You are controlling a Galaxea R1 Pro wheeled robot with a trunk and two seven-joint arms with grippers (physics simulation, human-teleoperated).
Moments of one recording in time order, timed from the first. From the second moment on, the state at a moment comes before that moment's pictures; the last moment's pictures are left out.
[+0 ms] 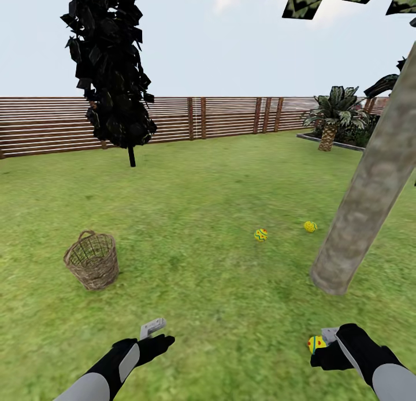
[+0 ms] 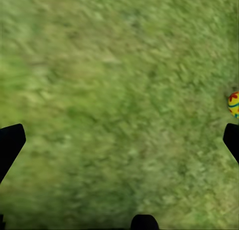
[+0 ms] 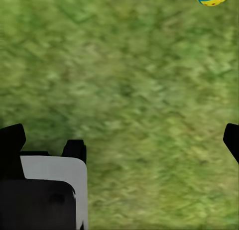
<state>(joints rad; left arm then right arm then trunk) -0.60 -0.06 0.23 -0.28 0.12 0.32 -0.16 -0.62 -0.28 -0.01 -0.38 0.18 0.69 0.33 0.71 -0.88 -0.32</state>
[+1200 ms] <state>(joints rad) -0.60 -0.06 0.23 -0.28 0.12 0.32 -0.16 -0.62 -0.28 -0.01 -0.38 0.18 0.69 0.33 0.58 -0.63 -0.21</state>
